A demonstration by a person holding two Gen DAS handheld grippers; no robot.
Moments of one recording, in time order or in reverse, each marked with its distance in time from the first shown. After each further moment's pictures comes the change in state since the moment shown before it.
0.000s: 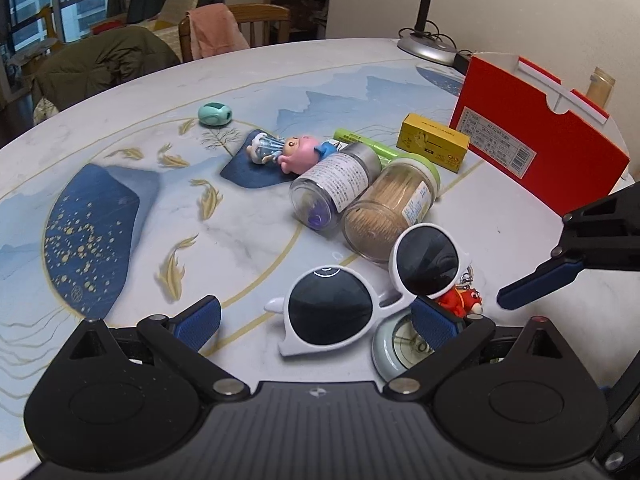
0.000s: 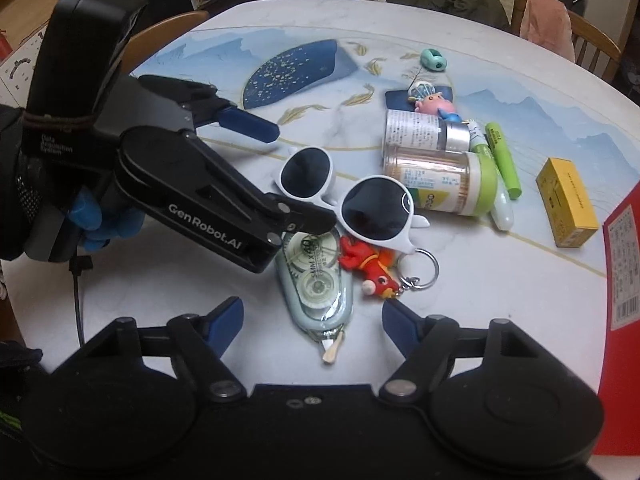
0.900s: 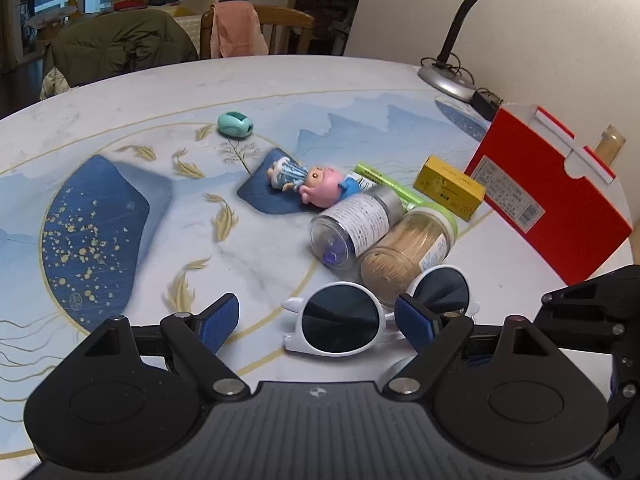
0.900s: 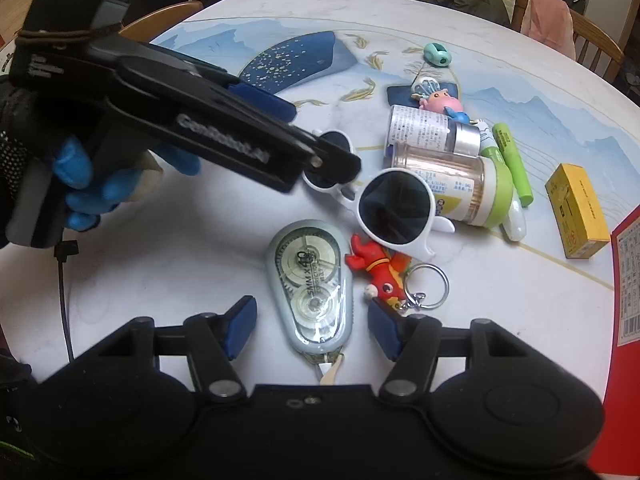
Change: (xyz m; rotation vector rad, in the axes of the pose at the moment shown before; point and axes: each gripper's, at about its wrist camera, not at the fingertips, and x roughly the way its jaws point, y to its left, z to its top) left arm 0.004 0.021 0.020 -0.149 -0.023 -0.027; right arm 0.018 0.001 0.008 -0.007 0.020 -0.028
